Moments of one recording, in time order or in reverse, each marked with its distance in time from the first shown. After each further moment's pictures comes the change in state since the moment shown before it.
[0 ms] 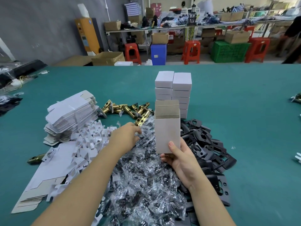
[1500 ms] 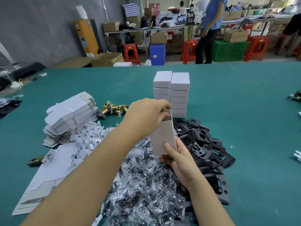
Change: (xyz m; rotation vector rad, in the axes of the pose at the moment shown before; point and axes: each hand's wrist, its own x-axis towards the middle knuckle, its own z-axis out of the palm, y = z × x) left_hand -0.030 0.096 -0.105 -0.025 0.246 0.327; right_hand 0.001 0.004 -0.005 -0.150 -0.098 -0.032
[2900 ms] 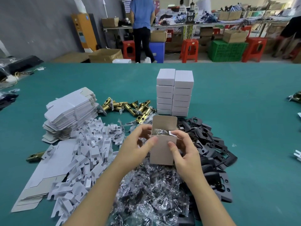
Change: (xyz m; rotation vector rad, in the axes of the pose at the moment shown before) left_hand -0.083 -0.050 0.092 -1.018 0.044 -0.278; right_hand -0.012 0.001 0.006 -0.680 0.215 -0.469
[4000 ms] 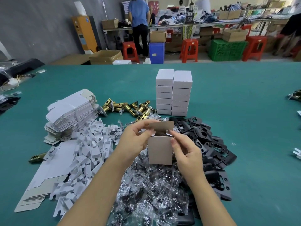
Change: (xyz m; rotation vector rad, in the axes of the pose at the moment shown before) left_hand 0.012 0.023 -0.002 -0.288 -0.009 -0.111; right_hand 0.001 -0.009 -0.002 0.037 0.074 -0.050
